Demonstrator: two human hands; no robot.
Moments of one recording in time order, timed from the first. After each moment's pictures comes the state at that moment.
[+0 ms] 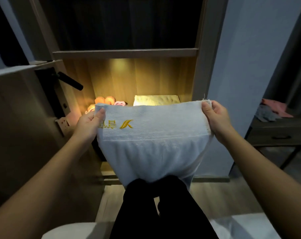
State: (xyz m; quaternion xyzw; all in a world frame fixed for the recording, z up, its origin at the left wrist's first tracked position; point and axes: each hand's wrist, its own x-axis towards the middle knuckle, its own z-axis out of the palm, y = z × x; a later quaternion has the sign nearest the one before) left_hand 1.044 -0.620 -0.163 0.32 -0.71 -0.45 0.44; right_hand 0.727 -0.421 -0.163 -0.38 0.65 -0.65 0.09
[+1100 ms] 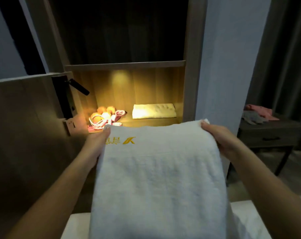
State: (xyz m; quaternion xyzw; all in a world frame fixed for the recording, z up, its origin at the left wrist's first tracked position) left_hand 1.069 -0.537 -0.209 0.40 -0.57 -0.57 0.43; right_hand 0.790 -0.305 -0.183 -0.27 0.66 -0.64 0.29
